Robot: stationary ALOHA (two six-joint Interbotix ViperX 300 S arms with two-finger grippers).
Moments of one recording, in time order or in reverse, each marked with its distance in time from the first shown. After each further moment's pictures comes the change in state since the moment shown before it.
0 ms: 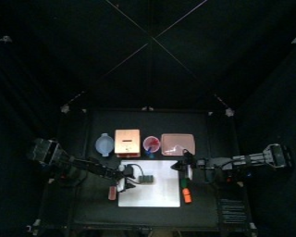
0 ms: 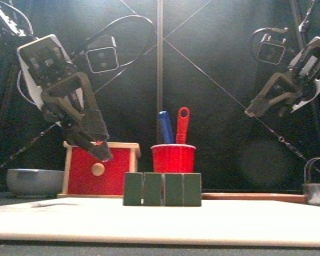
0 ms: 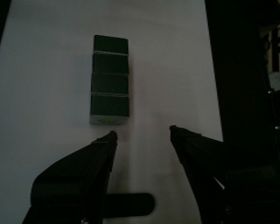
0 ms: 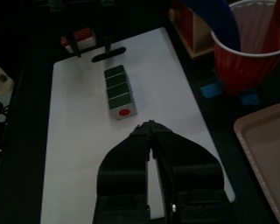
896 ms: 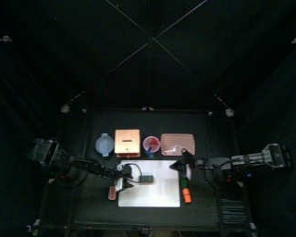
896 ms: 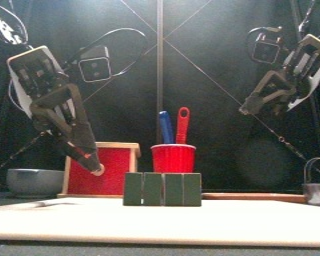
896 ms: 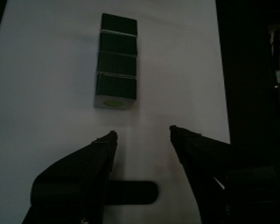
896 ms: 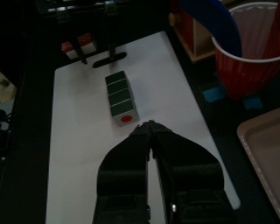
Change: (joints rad) left arm 0.009 0.014 0.046 -0.034 -0.034 0.003; right arm -0.002 0.031 -0.031 0.026 0.000 0.000
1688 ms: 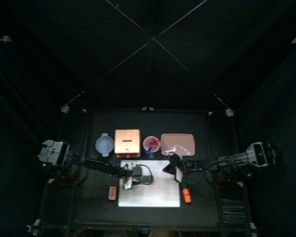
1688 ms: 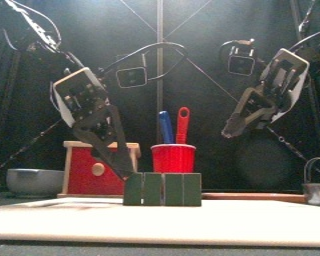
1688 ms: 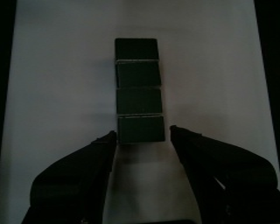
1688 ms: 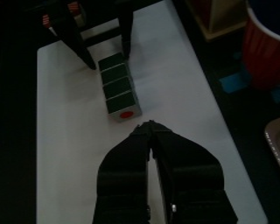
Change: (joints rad) left arm 0.071 0.141 -0.204 0.195 0.172 0.006; right arm 0.048 0.276 -0.130 0.025 -0.003 0.000
